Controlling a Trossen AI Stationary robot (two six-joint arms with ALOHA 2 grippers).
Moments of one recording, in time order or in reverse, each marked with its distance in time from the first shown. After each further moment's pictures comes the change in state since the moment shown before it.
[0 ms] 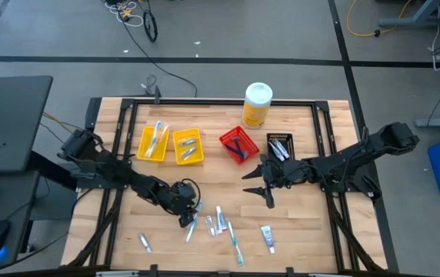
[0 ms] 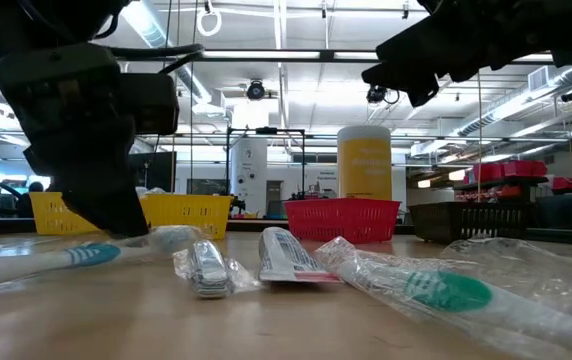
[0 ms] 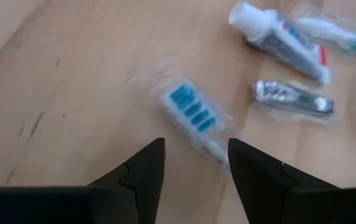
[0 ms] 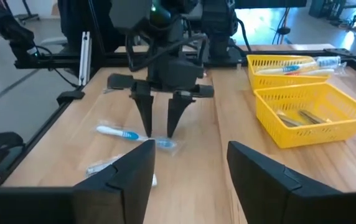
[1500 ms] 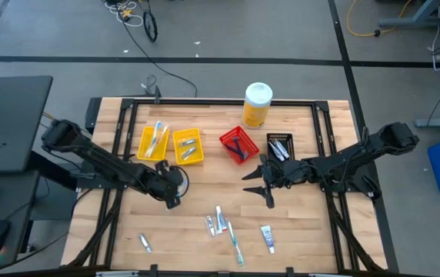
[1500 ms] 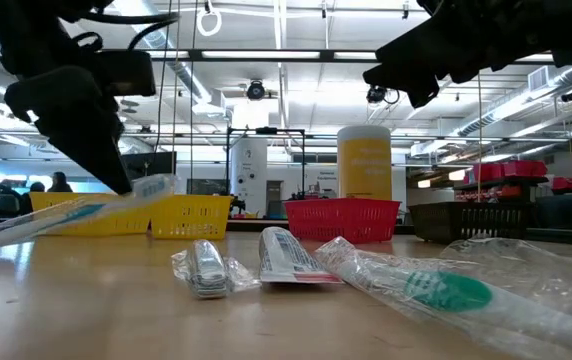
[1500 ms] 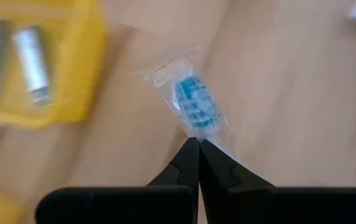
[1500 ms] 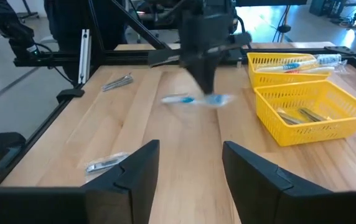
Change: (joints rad) left arm 0.055 -0.291 0.001 -0.521 -0.219 0.210; right arm 0.000 0.000 -0.001 -0.005 0.000 0.003
